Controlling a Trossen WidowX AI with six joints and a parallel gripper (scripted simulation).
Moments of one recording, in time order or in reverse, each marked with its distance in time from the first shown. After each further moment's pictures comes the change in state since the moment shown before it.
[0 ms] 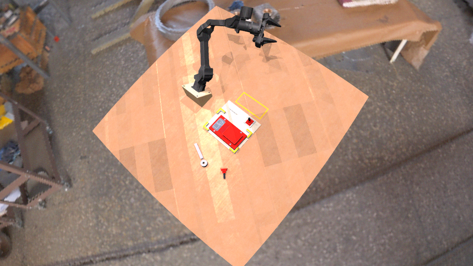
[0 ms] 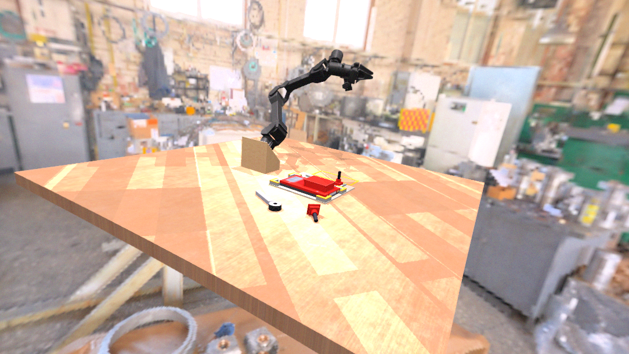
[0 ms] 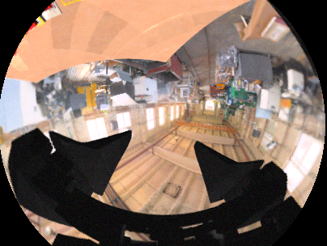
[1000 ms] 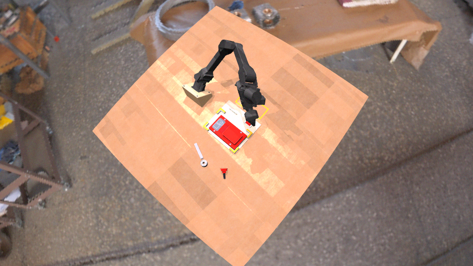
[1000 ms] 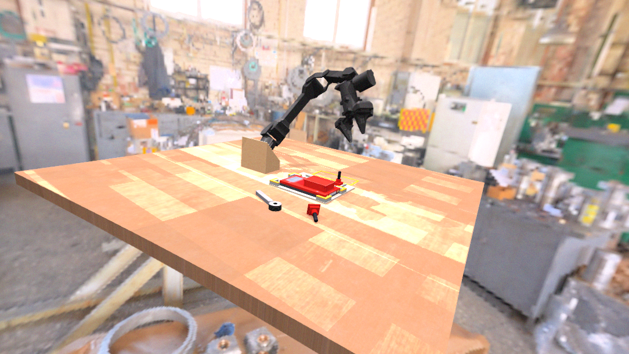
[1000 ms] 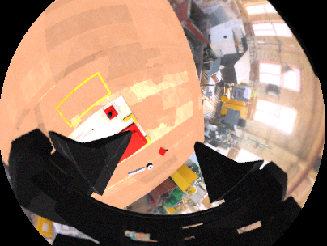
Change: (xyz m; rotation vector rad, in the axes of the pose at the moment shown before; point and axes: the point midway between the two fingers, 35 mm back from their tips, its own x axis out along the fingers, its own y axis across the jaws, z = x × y) arm 0.004 0.416 0.105 1.744 0.174 1.375
